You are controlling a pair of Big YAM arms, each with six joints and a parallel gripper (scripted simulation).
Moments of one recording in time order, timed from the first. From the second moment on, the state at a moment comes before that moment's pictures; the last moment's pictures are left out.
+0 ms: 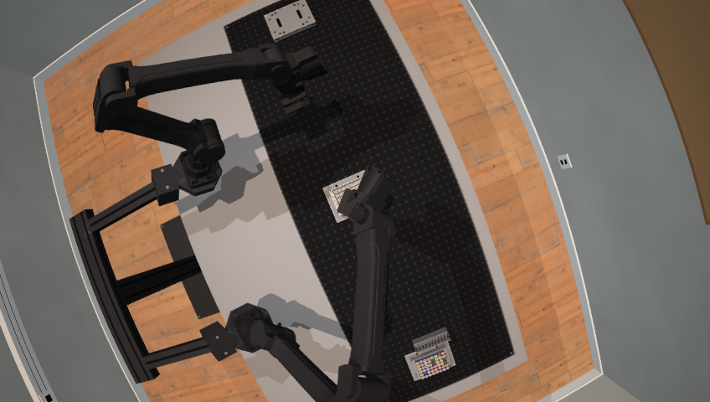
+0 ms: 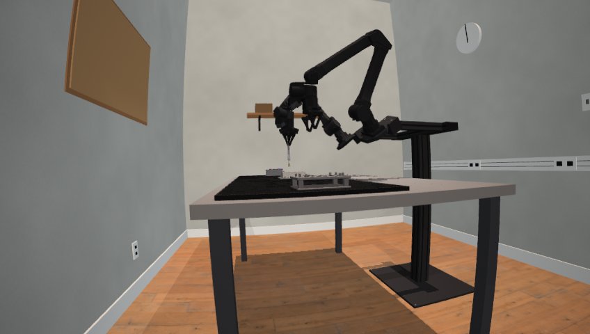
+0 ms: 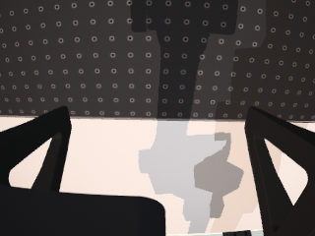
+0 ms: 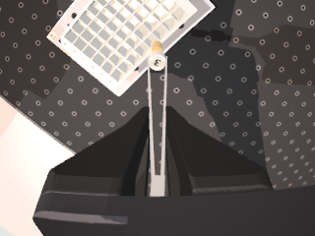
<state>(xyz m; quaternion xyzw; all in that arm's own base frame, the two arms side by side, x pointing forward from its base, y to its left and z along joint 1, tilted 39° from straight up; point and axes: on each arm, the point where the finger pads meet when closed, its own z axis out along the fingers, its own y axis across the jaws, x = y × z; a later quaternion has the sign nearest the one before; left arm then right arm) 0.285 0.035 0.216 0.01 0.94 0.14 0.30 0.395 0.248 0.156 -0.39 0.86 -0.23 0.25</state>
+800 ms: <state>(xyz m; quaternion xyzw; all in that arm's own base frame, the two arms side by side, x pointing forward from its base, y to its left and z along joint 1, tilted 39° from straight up) 0.285 0.035 0.216 0.01 0.94 0.14 0.30 0.392 0.284 0.137 -0.39 0.86 -0.23 0.24</state>
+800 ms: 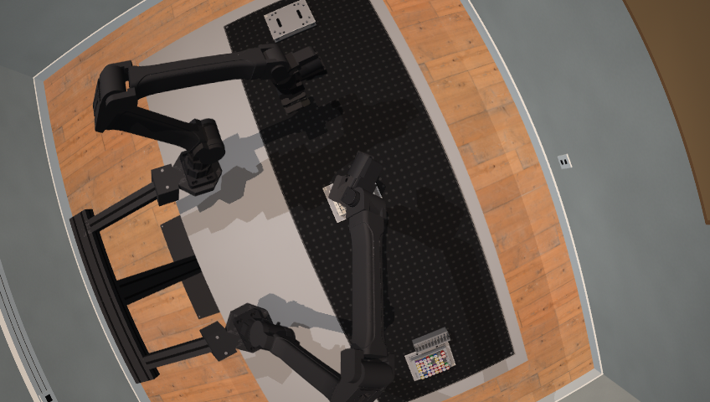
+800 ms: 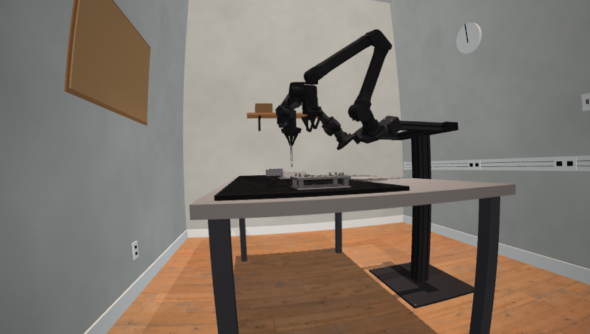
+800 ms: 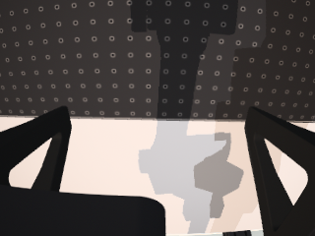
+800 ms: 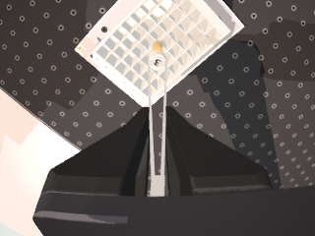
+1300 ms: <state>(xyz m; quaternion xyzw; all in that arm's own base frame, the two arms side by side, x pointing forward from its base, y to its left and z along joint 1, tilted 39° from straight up) 0.285 0.035 0.216 0.01 0.94 0.14 0.30 0.392 0.290 0.136 -0.39 0.86 -0.24 0.24</state>
